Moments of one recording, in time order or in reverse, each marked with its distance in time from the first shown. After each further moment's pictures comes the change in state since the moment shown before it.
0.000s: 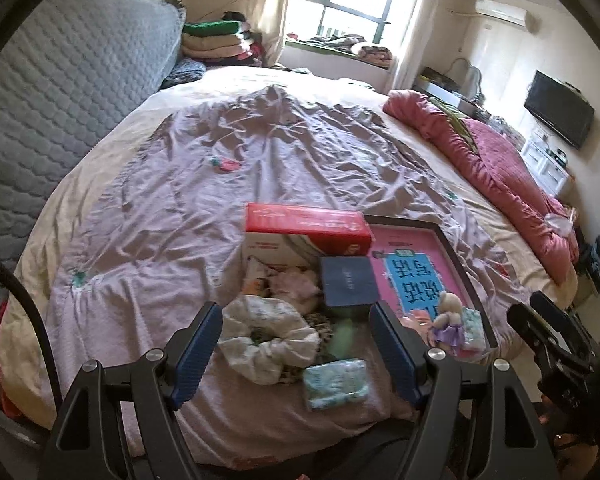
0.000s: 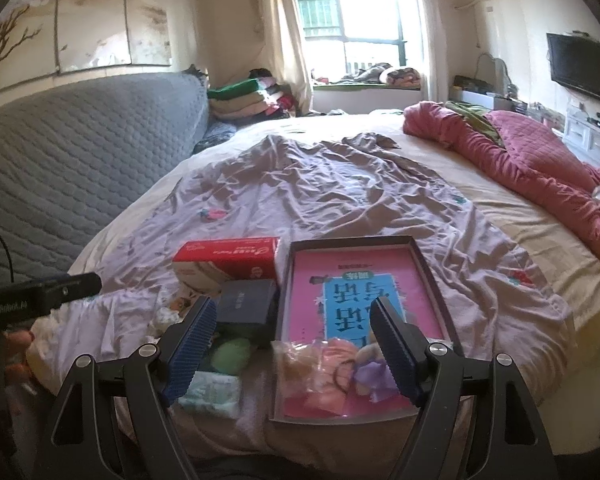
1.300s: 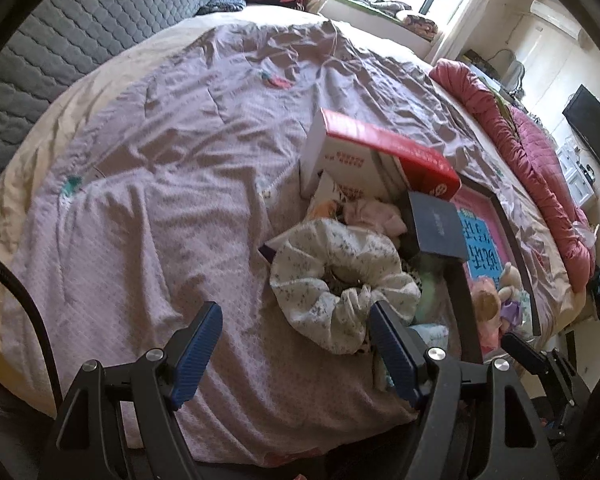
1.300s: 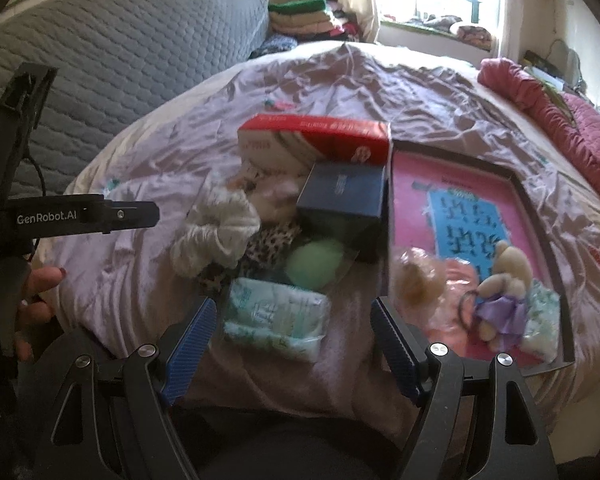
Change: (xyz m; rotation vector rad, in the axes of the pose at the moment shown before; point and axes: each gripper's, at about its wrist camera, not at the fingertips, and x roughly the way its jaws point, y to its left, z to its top) left arm 0.084 0.070 -0.048 -0.139 0.188 0.011; right arm 0.095 0.085 -0.075 -0.166 0.301 0.129
